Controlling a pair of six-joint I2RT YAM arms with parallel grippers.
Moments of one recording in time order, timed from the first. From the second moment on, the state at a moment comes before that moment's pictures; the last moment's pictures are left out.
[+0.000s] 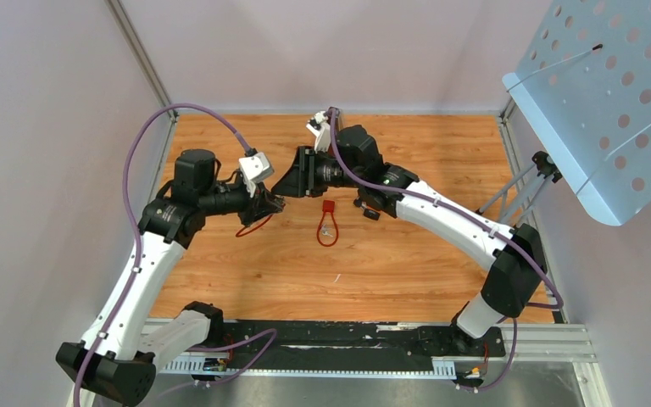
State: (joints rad) left arm -0.31 0.97 1.12 -0.71 0.73 0.37; right arm 0.83 1.61 1.45 -0.10 -0.47 0.75
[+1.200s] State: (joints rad) left arm -0.31 1.00 1.13 -0.74 0.73 0.34; right arm 0.84 1.57 1.42 -0.11 -0.54 0.55
